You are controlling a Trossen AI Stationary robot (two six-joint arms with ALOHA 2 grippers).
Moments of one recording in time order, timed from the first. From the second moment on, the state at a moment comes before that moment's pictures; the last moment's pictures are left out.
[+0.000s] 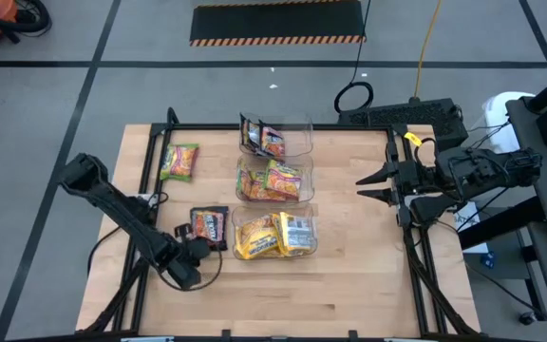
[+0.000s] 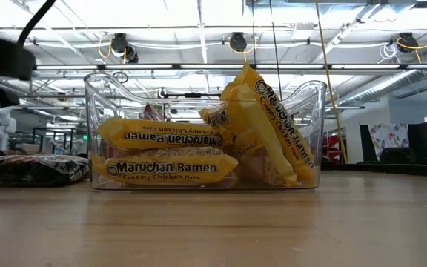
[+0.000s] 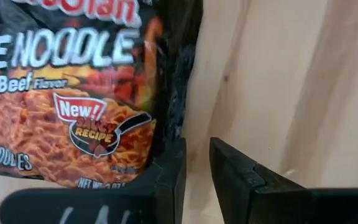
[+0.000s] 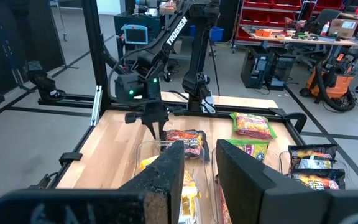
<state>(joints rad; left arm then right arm) -0.75 1.45 0.71 -0.69 -0.27 -0.97 0.29 0.77 1.11 -0.57 0.24 0.02</state>
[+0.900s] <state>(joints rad) -0.91 1.52 0.84 -0.93 -0.46 -0.95 0.29 0.77 1.11 -0.57 0.24 0.02</state>
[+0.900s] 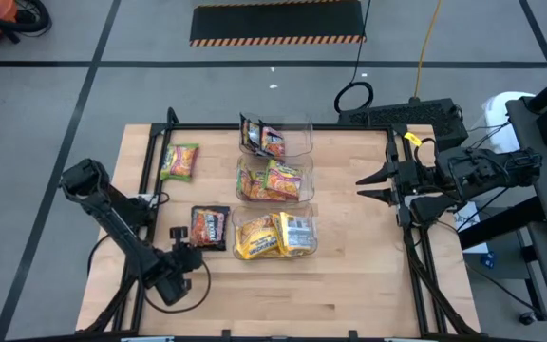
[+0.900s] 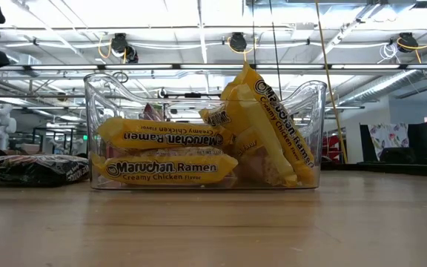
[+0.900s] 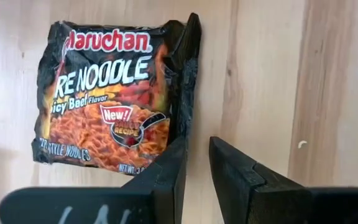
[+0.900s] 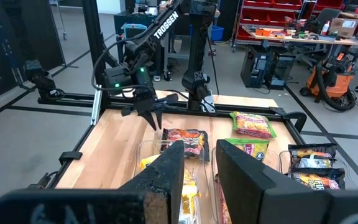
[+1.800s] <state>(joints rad) -0.92 1.68 0.84 -0.94 -0.45 -0.93 0.29 0.77 1.11 -0.57 0.24 0.04</state>
